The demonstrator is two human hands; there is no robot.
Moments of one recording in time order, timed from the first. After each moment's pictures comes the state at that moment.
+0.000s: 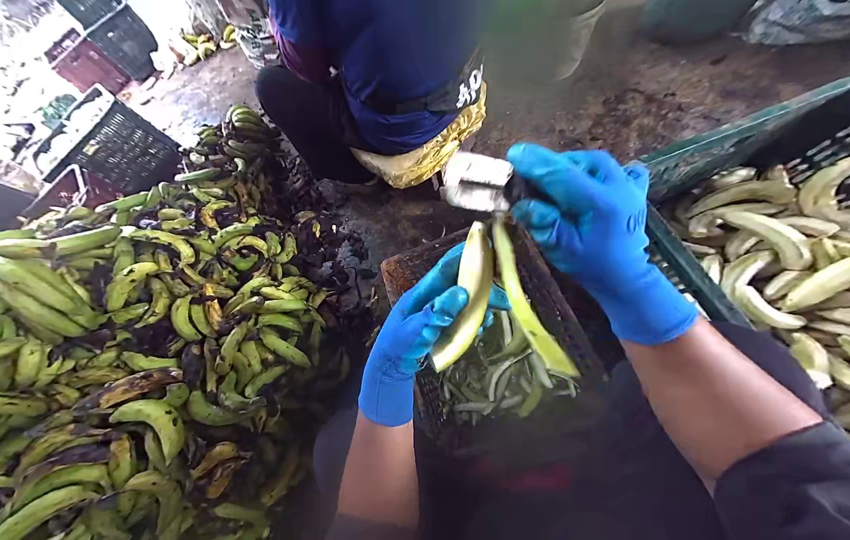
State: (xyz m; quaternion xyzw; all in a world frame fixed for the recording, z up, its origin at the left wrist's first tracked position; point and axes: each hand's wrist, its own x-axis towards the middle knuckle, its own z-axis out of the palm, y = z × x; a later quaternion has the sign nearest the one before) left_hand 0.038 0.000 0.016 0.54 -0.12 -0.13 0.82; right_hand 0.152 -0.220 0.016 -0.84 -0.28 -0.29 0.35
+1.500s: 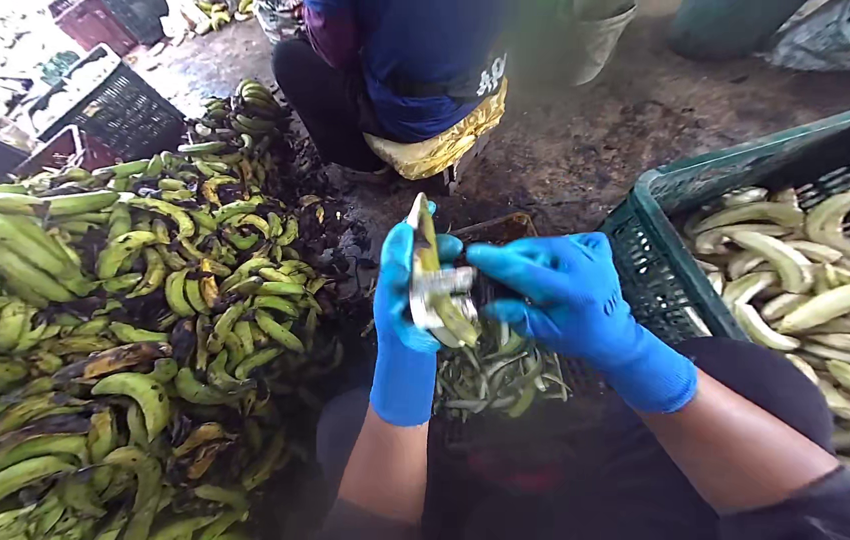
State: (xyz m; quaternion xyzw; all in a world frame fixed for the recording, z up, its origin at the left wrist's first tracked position) left_hand 0.035 -0.014 0.027 0.35 0.00 0.06 0.94; right_hand 0.097 -0.205 0.002 -0.79 -0.43 -0.25 0.36
